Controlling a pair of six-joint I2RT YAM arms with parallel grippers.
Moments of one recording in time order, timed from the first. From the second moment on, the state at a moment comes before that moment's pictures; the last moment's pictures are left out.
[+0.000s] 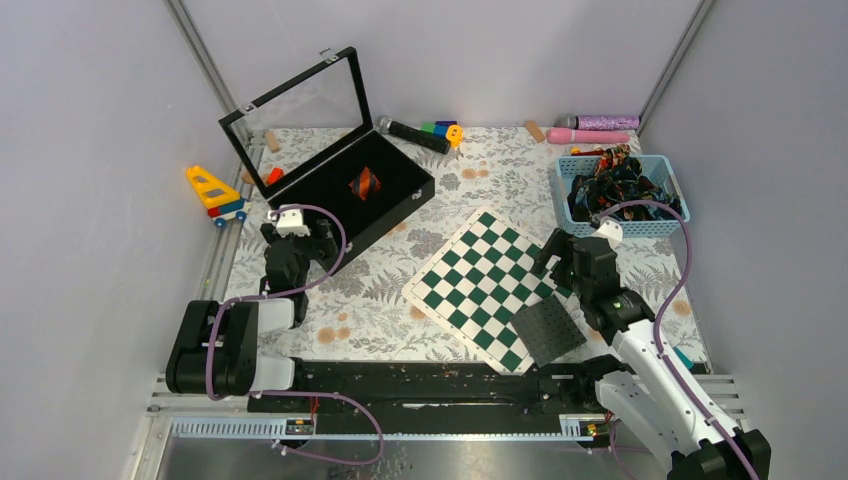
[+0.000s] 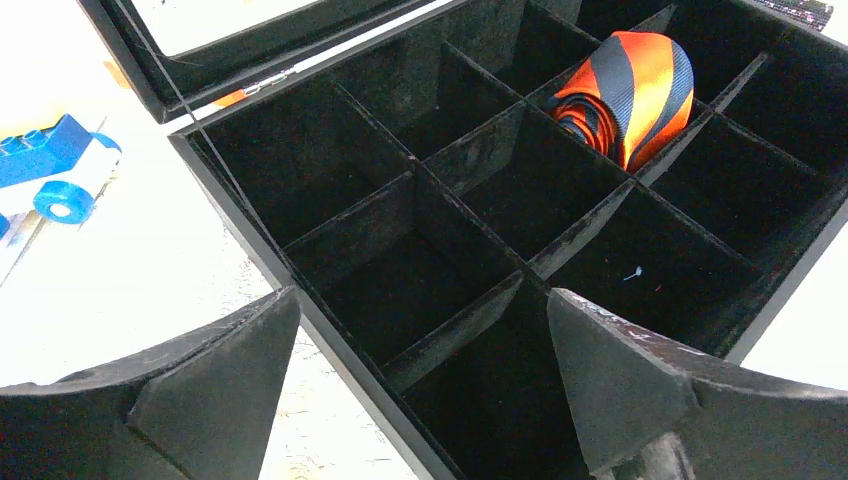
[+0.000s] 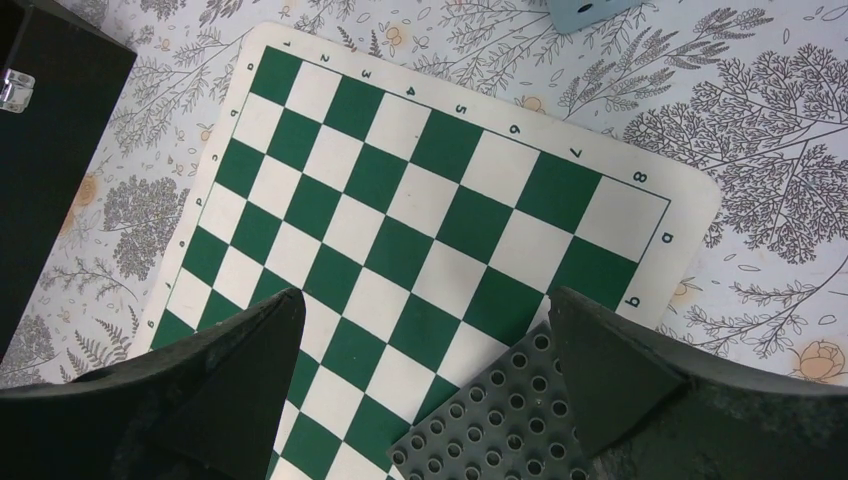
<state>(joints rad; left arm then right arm) -0.03 1.34 0.24 0.97 -0.06 -0.06 0.31 0.74 0.52 -0.40 0.24 0.60</state>
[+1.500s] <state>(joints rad) -0.10 1.06 0.97 -0.32 -0.12 -0.44 -0.08 1.31 1.23 -0.67 0.33 0.62</state>
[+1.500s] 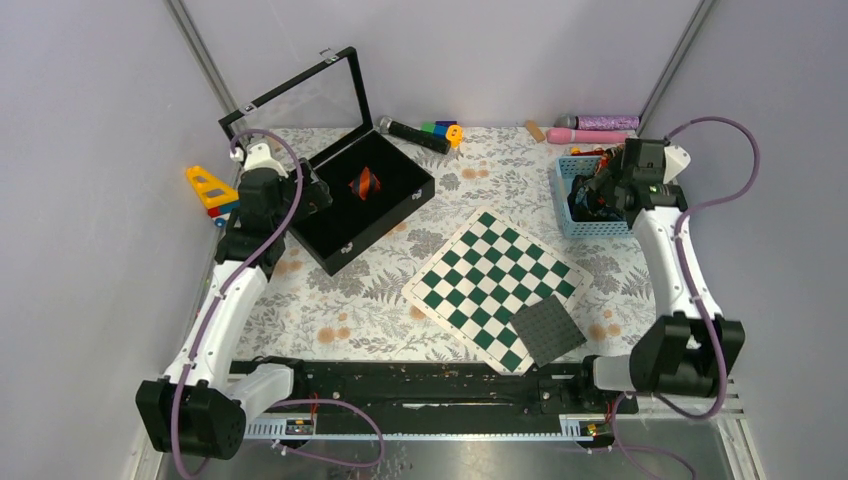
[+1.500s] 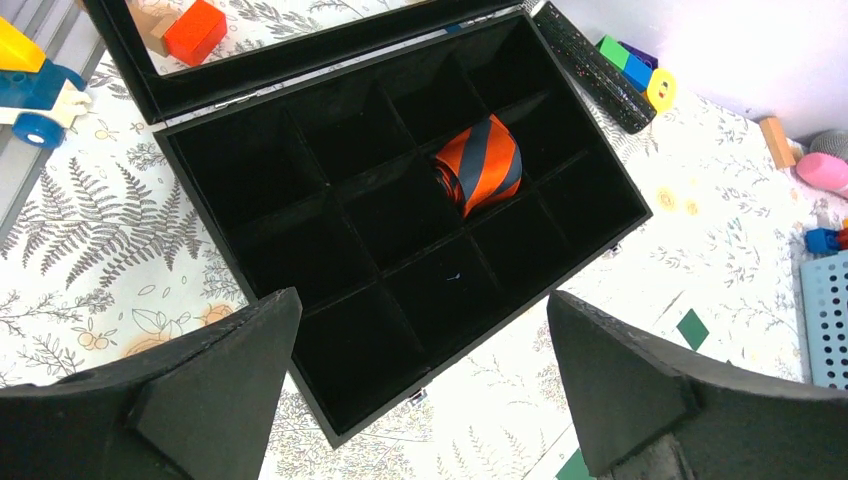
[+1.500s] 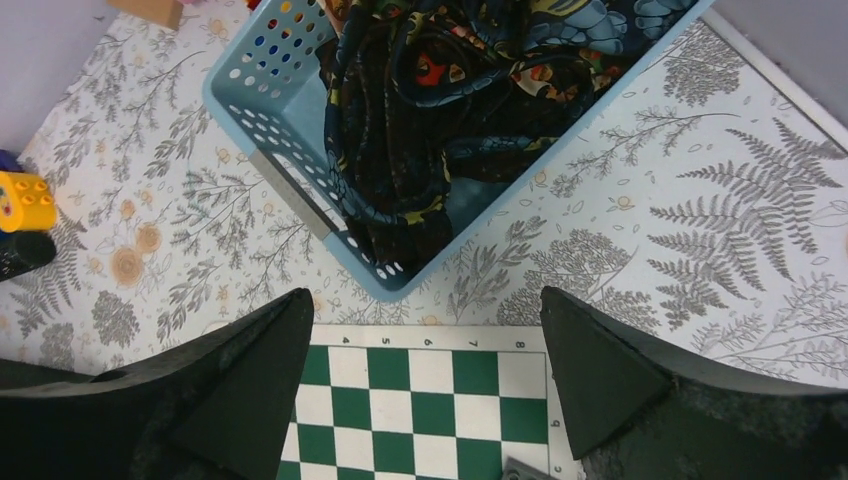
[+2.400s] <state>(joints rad) -0.09 1.03 0.97 -0.36 -0.08 -0.37 -0.18 1.90 1.65 -0.62 0.23 0.60</state>
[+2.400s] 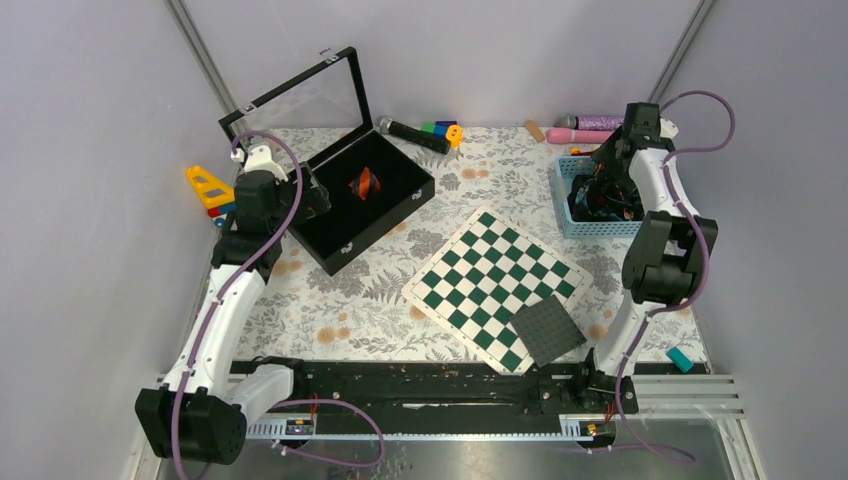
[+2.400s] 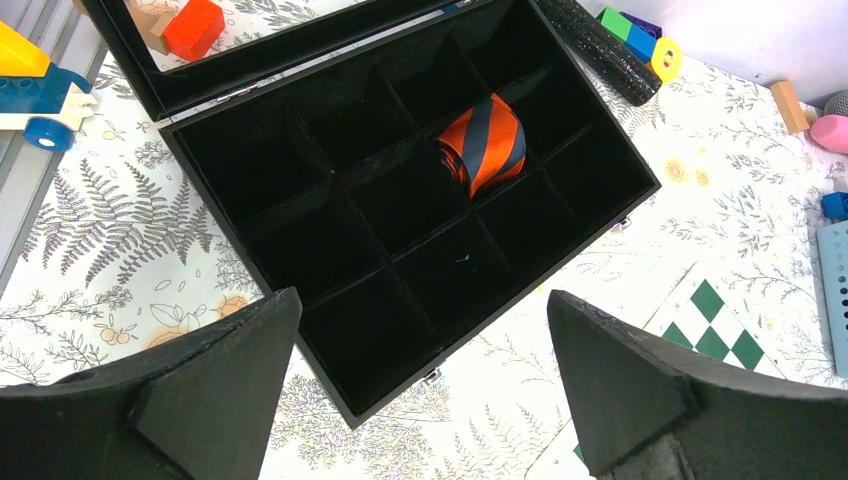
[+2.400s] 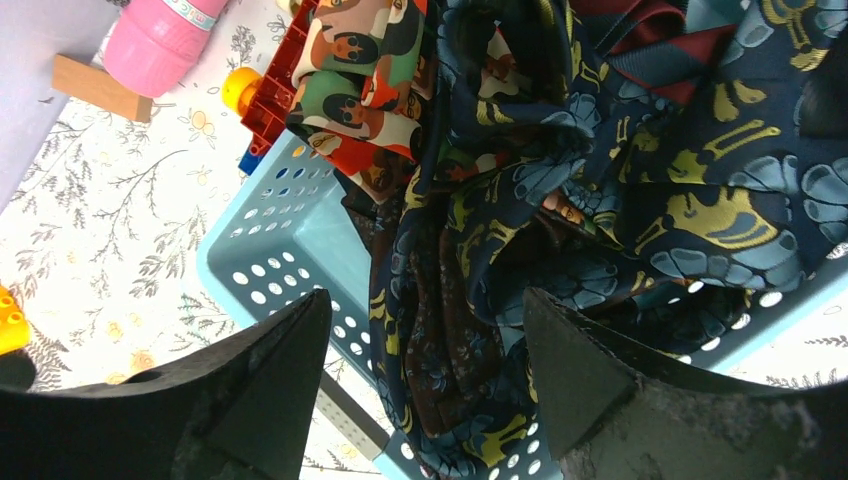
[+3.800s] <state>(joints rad) -0.03 1.04 0.97 -0.36 0.00 -0.39 -0.20 1.71 1.67 -0.58 0.13 0.54</state>
